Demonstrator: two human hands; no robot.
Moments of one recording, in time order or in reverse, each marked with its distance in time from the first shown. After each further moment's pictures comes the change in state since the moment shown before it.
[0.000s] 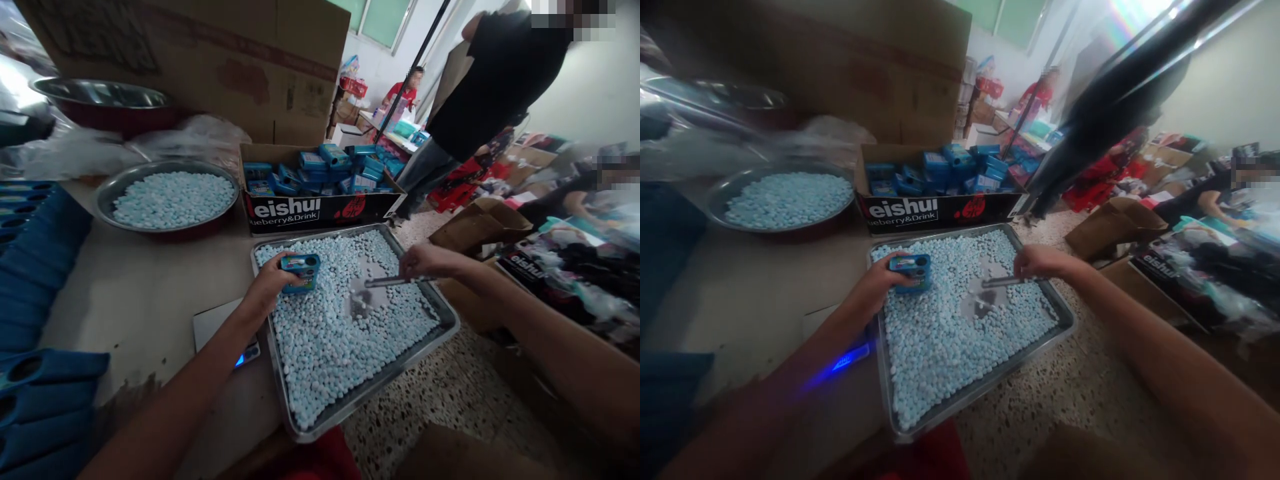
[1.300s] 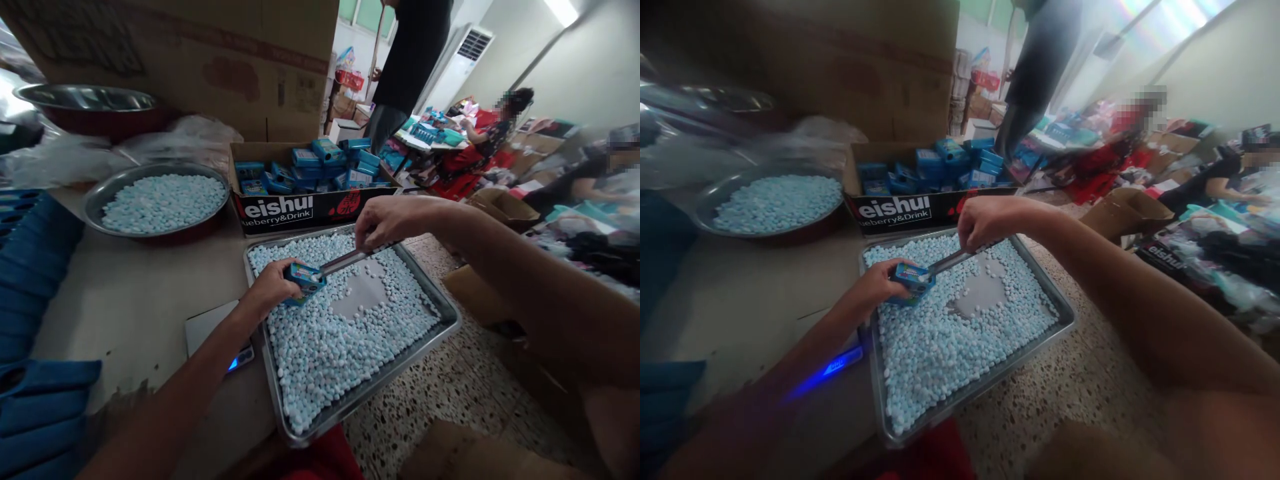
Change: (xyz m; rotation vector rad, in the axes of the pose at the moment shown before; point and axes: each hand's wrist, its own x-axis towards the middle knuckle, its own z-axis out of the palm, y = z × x) left_hand -0.012 0.017 0.014 0.300 -0.170 0.038; right_hand 0.019 -0.126 -0.063 0.044 -0.020 -0.244
